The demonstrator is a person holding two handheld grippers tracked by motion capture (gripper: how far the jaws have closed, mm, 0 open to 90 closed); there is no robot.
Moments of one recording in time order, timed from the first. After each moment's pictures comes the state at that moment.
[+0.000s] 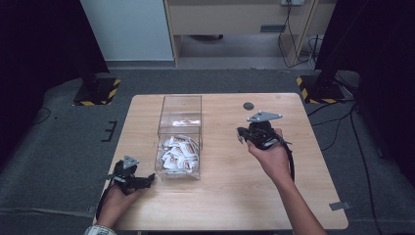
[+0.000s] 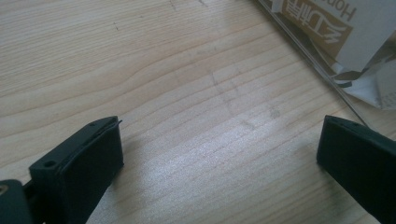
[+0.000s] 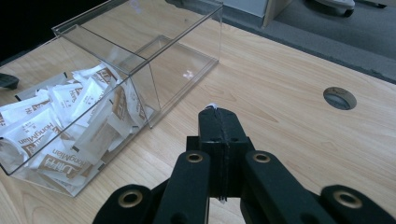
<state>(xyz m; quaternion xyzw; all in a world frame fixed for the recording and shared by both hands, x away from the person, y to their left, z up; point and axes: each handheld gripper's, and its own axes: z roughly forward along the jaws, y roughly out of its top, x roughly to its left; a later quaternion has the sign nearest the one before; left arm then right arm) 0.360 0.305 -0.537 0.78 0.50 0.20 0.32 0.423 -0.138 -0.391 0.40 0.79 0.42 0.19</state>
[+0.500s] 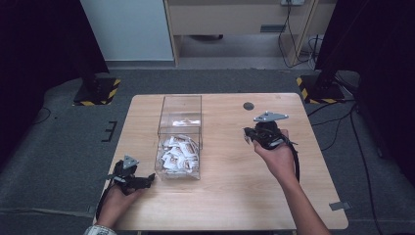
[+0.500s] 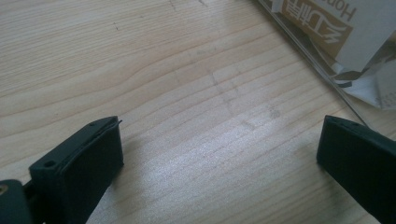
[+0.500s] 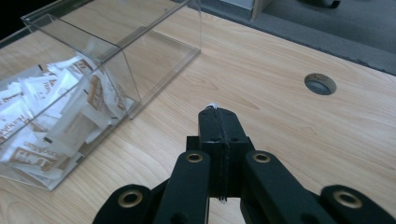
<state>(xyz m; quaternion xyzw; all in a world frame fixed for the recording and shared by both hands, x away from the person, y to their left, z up) 0.360 0.305 -0.537 0.78 0.50 0.20 0.32 0.428 -0.157 -0.399 0.42 0.79 0.40 0.20</state>
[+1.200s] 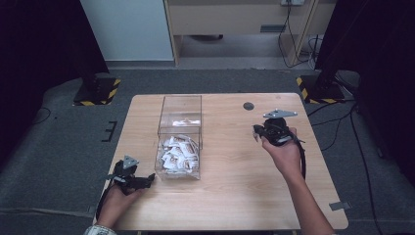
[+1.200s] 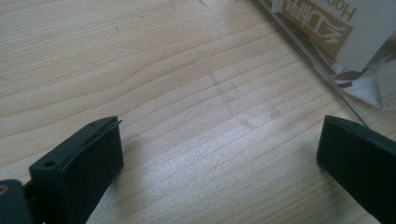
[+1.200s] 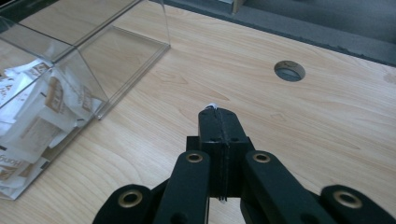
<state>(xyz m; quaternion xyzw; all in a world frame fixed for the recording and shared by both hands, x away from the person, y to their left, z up) 0.360 0.305 -0.537 0.78 0.50 0.20 0.32 0.442 -0.182 -0.405 0.46 0.77 0.39 0.21</state>
